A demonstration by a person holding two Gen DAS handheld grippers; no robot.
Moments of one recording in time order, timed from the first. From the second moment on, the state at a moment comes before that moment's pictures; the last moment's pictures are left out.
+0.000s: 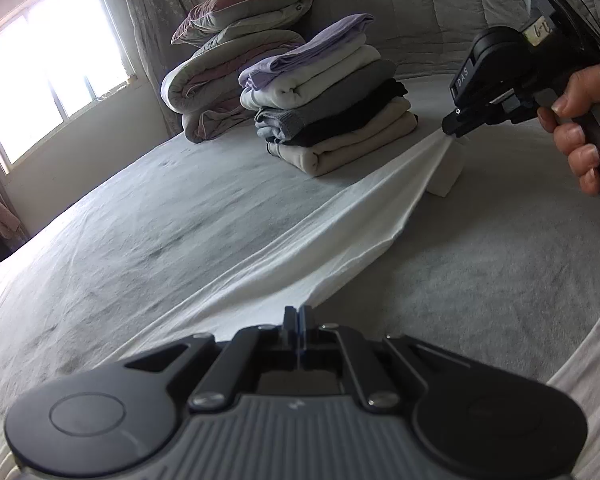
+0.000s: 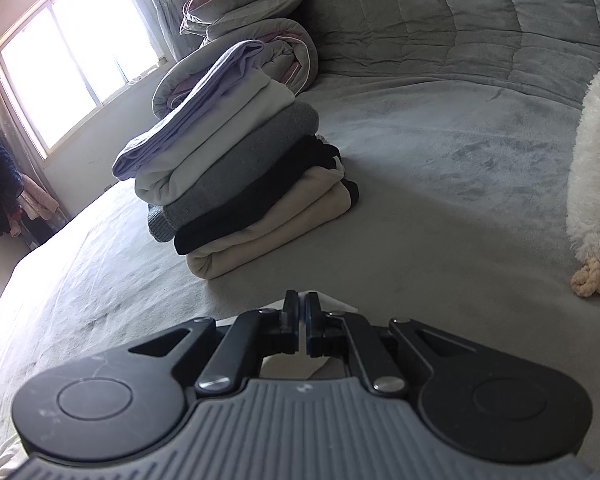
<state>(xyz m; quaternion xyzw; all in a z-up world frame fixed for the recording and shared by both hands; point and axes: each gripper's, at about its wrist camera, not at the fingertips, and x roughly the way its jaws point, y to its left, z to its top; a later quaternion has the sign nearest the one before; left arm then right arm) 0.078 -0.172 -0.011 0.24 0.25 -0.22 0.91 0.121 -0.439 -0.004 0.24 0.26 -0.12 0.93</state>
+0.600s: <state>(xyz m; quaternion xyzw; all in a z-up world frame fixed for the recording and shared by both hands) 0.072 -0.157 -0.023 0.24 0.30 -0.27 0.88 0.119 -0.405 0.003 0.23 0.26 0.00 0.94</state>
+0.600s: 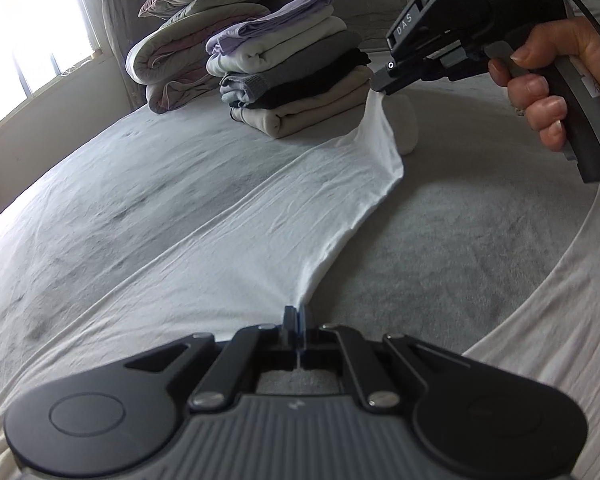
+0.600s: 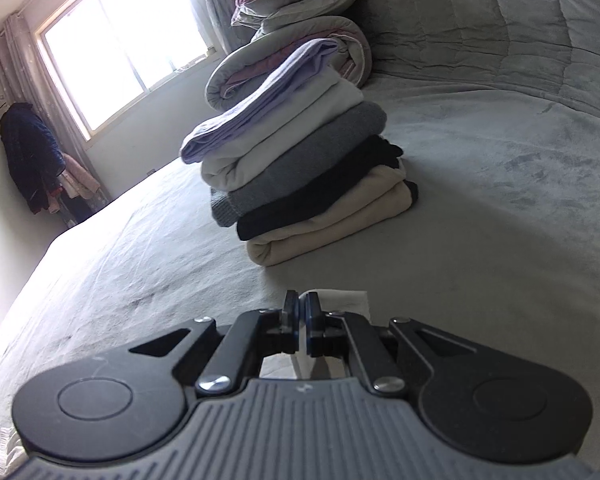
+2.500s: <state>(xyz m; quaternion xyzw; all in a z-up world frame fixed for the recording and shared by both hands) 0.145 -0.200 -0.011 0.05 0.34 -0.29 0.89 0.144 -0.395 -0.035 0.29 0.38 0.04 0.88</state>
